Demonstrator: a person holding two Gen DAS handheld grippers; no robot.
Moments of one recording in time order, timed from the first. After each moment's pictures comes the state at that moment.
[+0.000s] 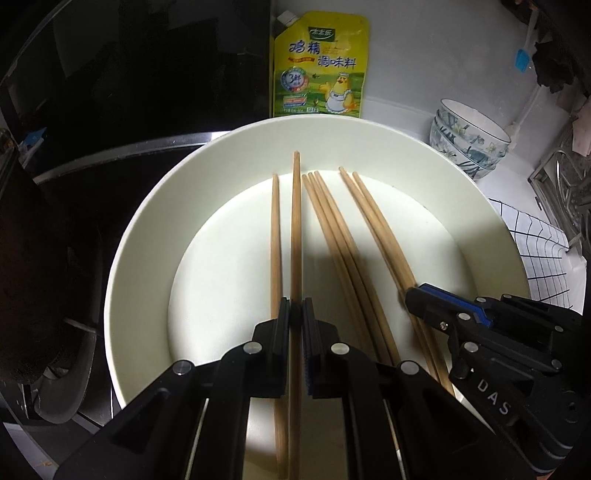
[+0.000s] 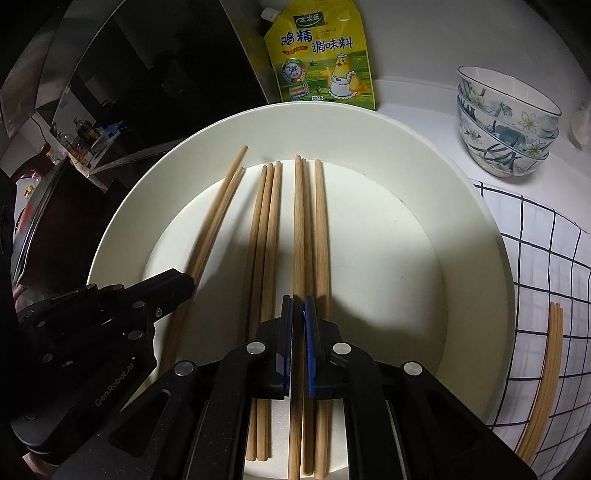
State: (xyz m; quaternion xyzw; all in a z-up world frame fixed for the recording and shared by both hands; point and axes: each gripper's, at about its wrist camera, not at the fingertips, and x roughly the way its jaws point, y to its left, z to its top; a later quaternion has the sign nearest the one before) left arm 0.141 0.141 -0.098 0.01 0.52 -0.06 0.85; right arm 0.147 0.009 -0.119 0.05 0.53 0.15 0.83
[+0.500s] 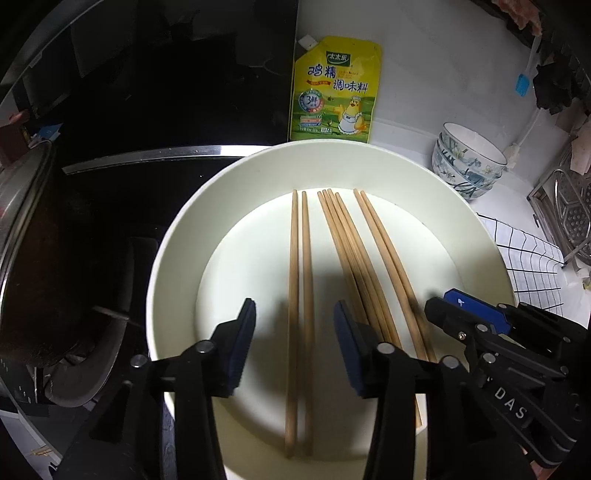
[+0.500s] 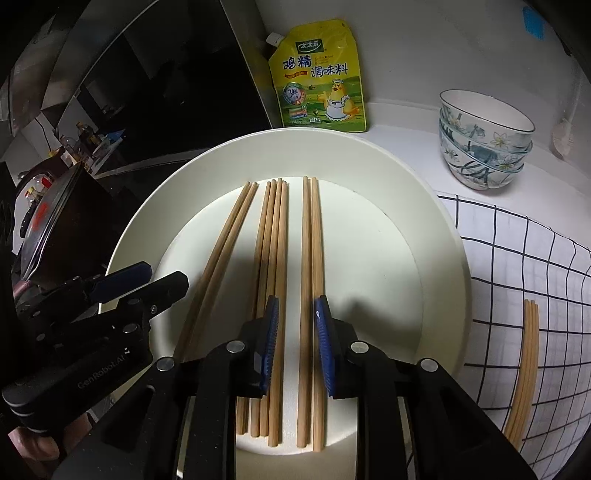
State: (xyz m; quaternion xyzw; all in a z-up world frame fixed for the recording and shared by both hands) left arm 0.126 0.154 -0.076 -0.01 0.50 -0.05 0.87; right arm 0.124 0.002 -0.092 0.05 0.51 0.14 0.85
